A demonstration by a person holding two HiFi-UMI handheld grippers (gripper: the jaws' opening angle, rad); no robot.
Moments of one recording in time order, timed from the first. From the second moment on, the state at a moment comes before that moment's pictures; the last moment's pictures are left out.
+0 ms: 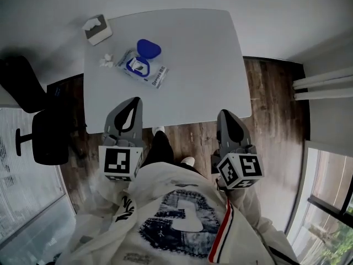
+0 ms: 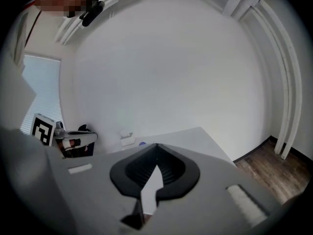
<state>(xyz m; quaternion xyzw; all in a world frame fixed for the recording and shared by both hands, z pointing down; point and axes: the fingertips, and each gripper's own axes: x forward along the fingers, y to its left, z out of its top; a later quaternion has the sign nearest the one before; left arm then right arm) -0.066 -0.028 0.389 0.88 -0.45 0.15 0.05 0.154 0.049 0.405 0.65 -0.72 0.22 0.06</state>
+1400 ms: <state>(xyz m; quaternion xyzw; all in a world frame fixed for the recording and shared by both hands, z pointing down) -0.174 -0.150 0.425 0.86 -0.47 0.15 0.11 0.011 -0.136 0.410 0.58 -0.78 0.21 0.12</state>
